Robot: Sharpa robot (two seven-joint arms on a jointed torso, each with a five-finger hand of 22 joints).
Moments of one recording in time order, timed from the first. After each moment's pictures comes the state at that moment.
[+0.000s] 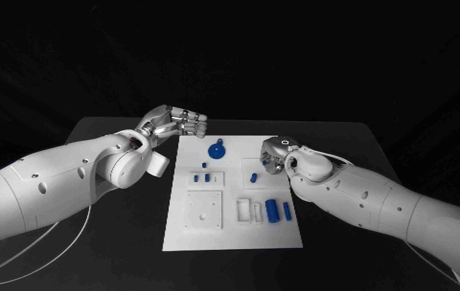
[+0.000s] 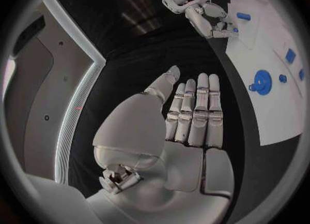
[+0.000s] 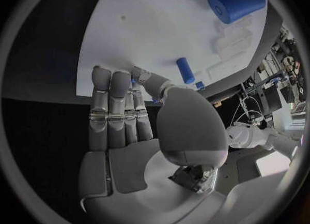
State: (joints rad) left arm 1.29 -0.76 -0.07 1.33 -0.29 -0.14 0.33; left_hand 1.34 0.02 0.18 -0.26 0.17 1.04 0.15 0.06 0.06 1.13 0.13 0.06 0.06 1.20 0.10 0.07 0.07 0.09 0.99 0.08 0.08 0.63; right arm 1.02 -0.54 0.14 1.10 -1.90 -0.25 -0.28; right_hand 1.29 -0.16 0.68 -0.21 0.11 1.26 0.08 0.06 0.07 1.34 0.03 0.06 0.07 1.45 -0.05 0.71 0.79 0.12 1.45 -0.07 0.31 1.31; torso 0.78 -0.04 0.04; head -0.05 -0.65
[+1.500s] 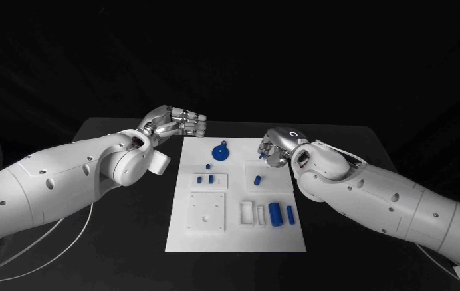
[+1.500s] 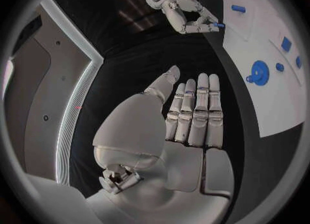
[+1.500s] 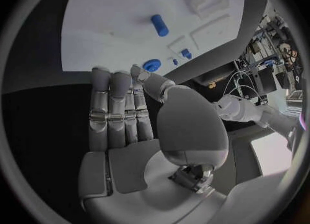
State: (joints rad) left arm 1.29 -0.76 -0.07 1.29 -0.28 -0.14 0.33; left_hand 1.34 0.02 0.18 -0.26 0.17 1.04 0.15 0.06 0.06 1.13 0.13 0.06 0.06 1.20 0.10 0.07 0.07 0.09 0.99 0.08 0.08 0.61; right arm 1.01 -0.64 0.22 1.34 -1.82 -0.30 -0.29; right_hand 1.28 -0.14 0.69 -0.22 0.08 1.29 0.07 0.06 0.08 1.38 0.02 0.06 0.06 1.45 -0.06 0.70 0.80 0.10 1.46 -0.08 0.37 1.31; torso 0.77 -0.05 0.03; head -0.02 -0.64
